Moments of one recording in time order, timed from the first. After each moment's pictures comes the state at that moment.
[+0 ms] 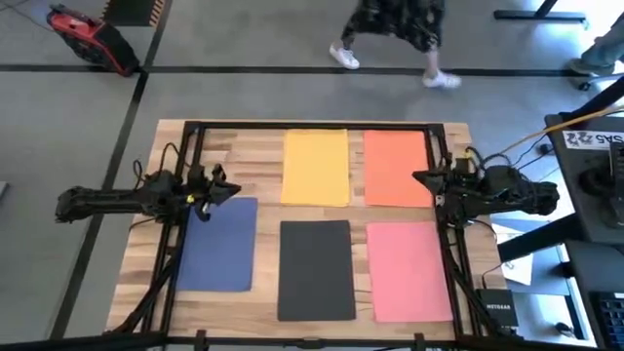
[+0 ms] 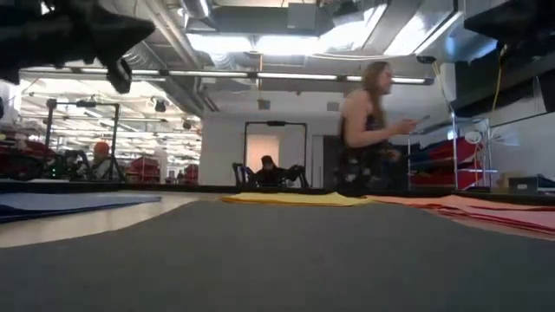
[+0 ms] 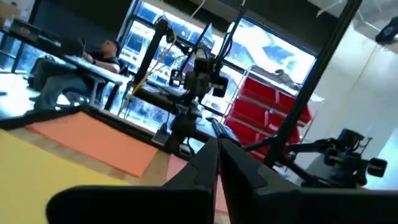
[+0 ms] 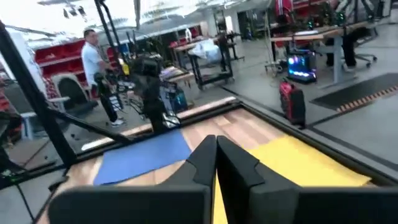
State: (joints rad) left arm 0.09 0.22 0.02 0.44 0.03 -0.45; right arm 0.15 0.01 0.43 -0.45 0.37 0.26
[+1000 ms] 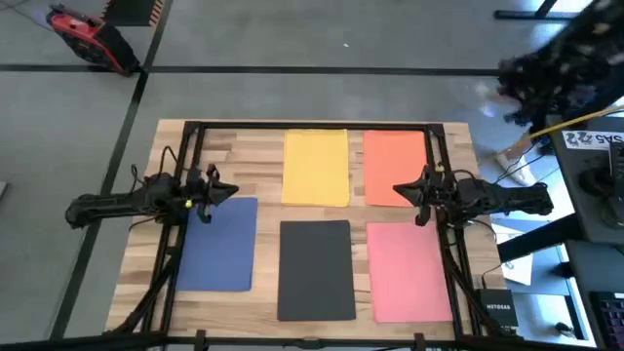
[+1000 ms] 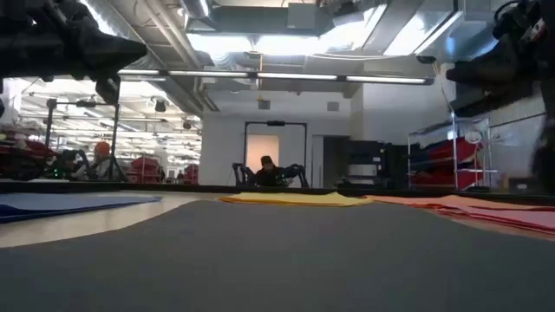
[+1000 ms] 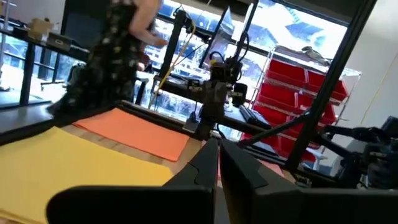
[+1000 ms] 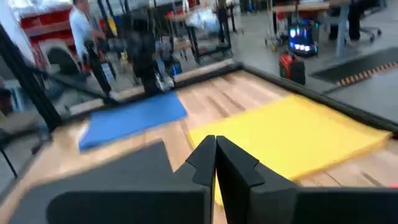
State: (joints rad) left arm 0.09 0.00 0.01 0.14 -0.04 -0.31; right arm 0.15 0.00 0.19 -0.30 0.35 0.29
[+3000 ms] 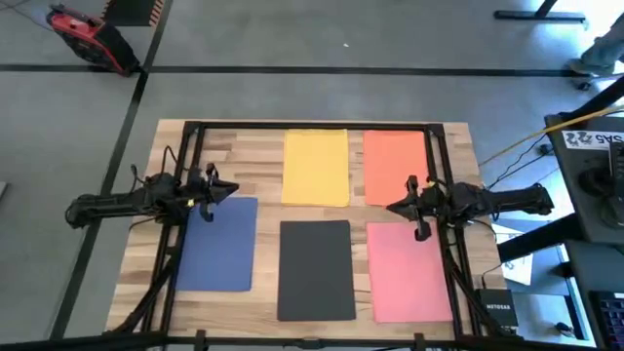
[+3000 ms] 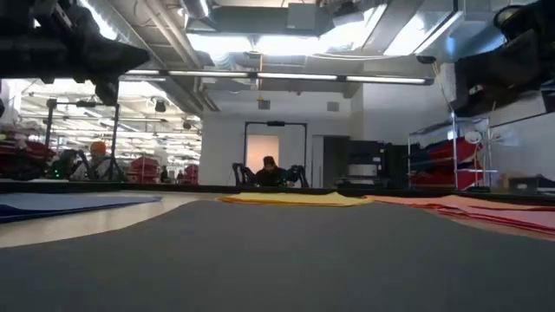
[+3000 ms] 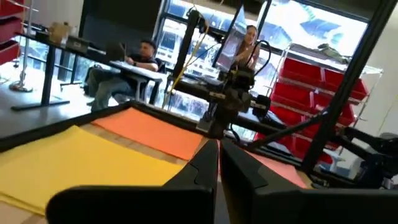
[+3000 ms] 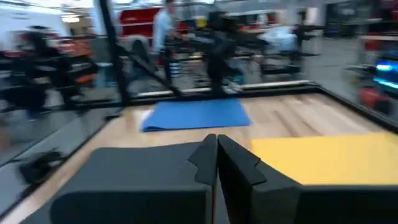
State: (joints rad) left arm 0.09 0.01 0.01 0.12 -0.09 -0.28; right arm 0.15 0.01 0.01 0.00 0.02 0.10
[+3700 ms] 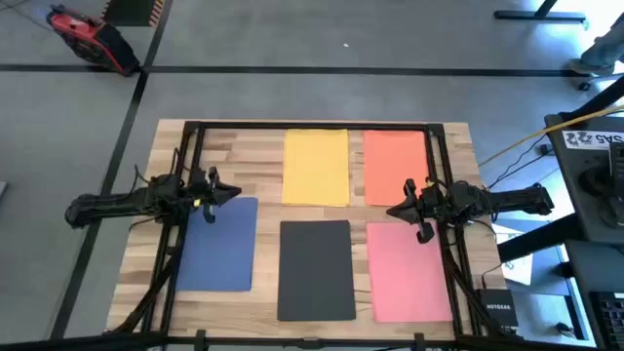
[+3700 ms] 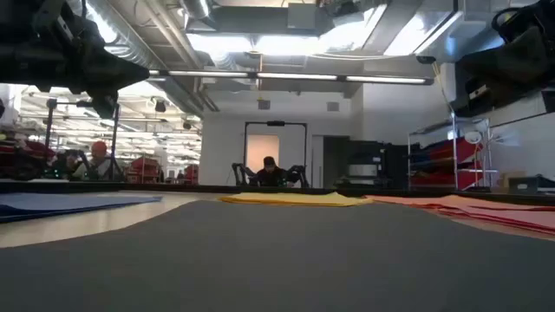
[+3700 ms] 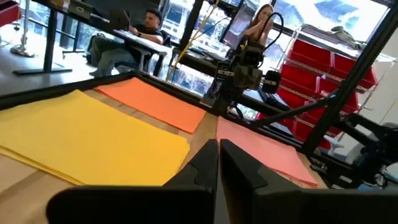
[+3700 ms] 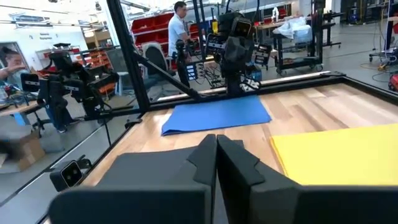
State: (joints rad) left arm 0.09 0.01 0.01 0.02 -0.09 -0.35; right arm 0.15 0.01 0.01 0.01 0.00 0.20
